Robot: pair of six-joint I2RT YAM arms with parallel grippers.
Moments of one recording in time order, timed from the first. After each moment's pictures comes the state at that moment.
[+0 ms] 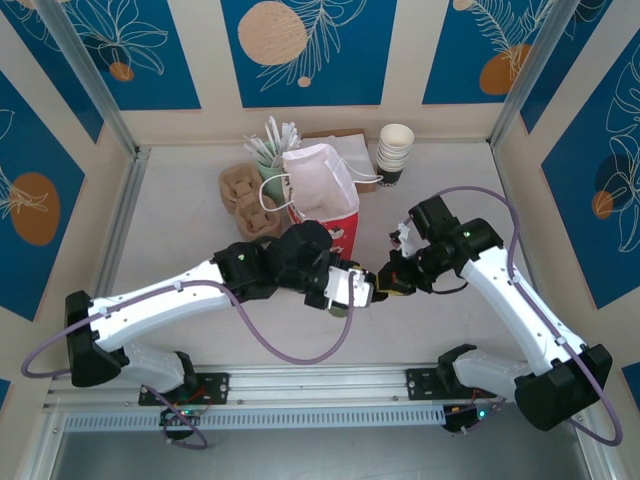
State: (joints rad) left arm -1.14 1.38 1.34 -0.65 0.19 0.77; right arm 0.42 1.13 1.12 -1.29 -0.58 0.52
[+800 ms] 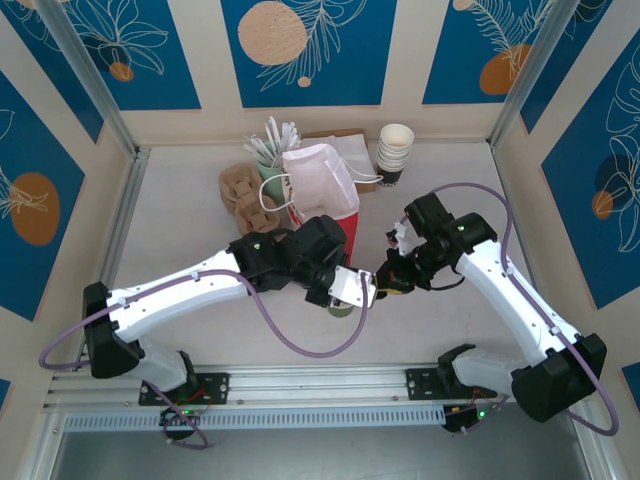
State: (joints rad) left arm -1.13 1.48 1.46 -0.81 0.20 0.85; right arm 0.43 1.17 1.14 -1.30 -0.57 0.50
